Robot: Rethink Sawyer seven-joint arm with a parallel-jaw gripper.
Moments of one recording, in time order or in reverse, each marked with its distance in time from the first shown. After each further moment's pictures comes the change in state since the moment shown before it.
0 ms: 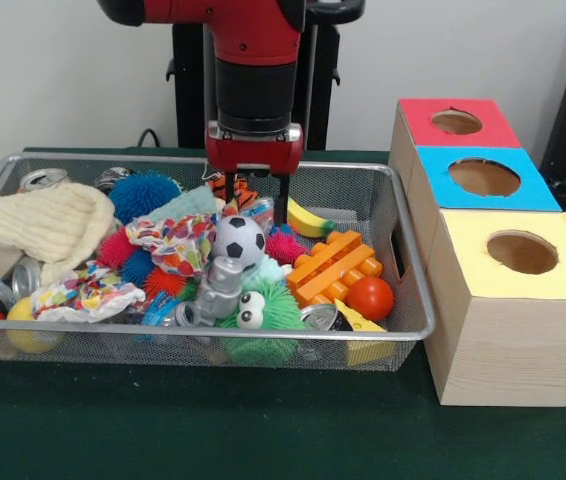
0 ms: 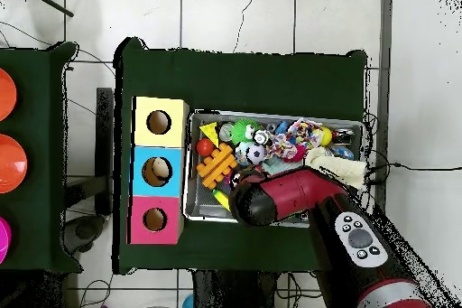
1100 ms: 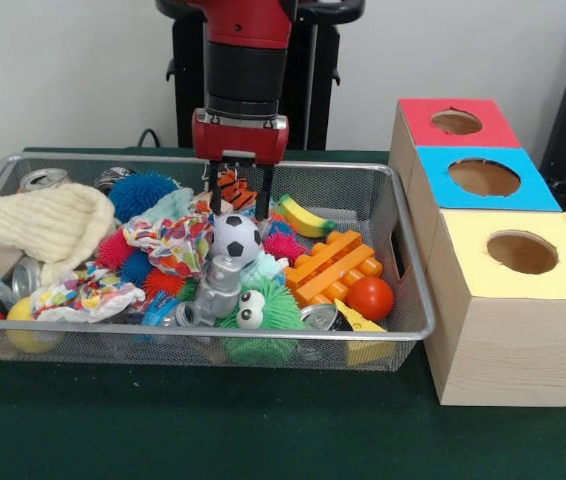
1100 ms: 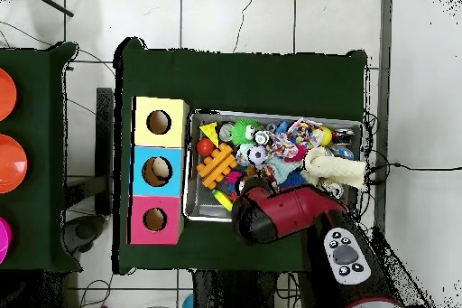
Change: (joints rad) arm 0.122 -0.023 -0.214 0.022 -0.010 -0.236 0.000
